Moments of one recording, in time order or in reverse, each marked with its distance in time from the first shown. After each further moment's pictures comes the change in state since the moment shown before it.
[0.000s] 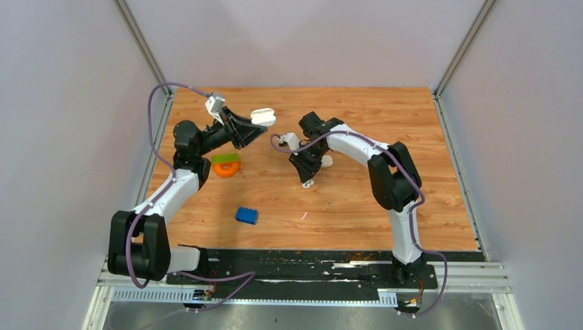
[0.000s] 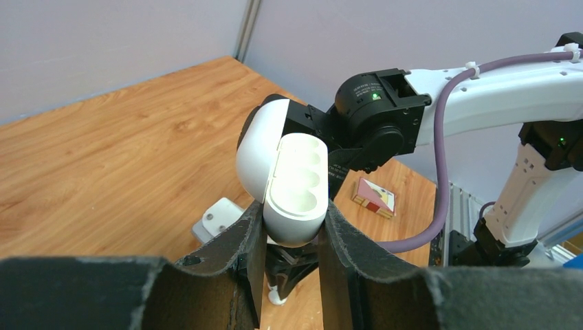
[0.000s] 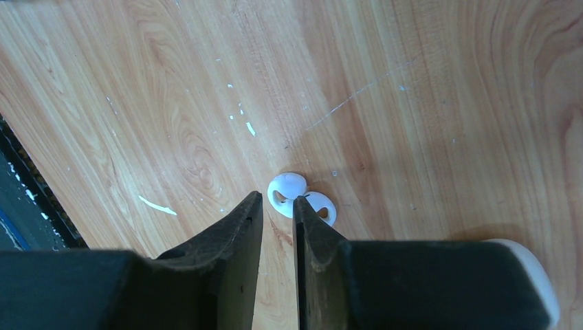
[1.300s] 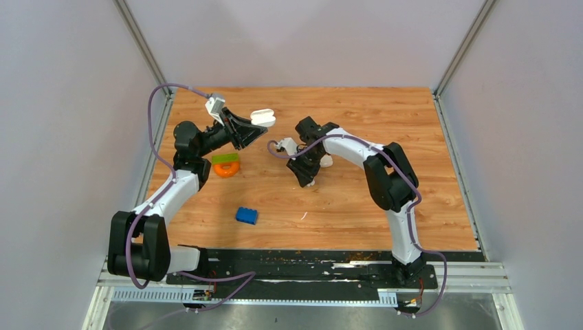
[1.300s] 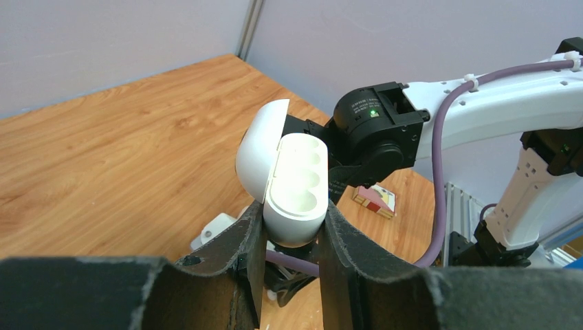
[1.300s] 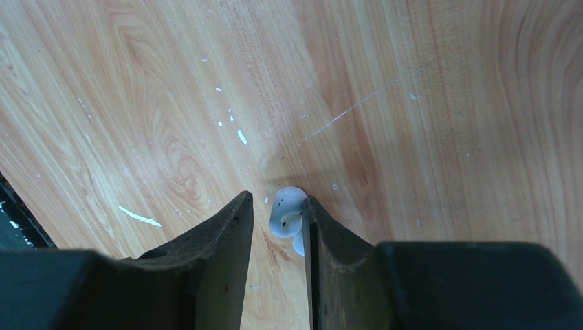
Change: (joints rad) left arm 0.000 -0.005 -0.013 -0.005 -0.010 0.000; right arm 0.025 0.021 -0.032 0.039 0.042 -0.007
